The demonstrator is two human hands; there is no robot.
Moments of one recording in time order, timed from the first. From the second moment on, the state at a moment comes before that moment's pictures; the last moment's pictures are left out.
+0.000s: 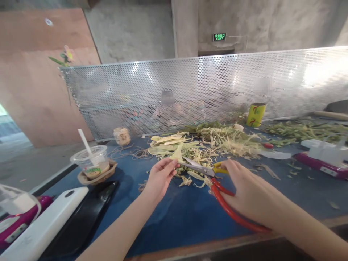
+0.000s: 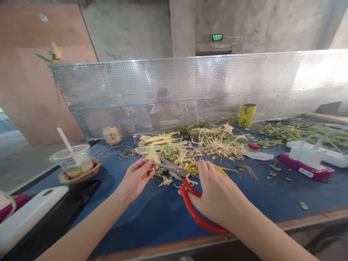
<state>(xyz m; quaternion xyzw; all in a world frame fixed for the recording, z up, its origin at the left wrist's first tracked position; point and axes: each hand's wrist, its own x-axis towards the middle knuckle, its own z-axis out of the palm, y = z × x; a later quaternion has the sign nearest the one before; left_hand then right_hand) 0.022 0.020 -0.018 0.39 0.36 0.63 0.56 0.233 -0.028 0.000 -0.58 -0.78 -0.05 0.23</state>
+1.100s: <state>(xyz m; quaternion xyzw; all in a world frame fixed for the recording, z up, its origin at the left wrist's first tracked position) 0.025 0.010 -0.017 0.48 0.36 0.57 0.56 0.218 -0.030 -0.003 -0.58 -0.80 -0.04 0.15</state>
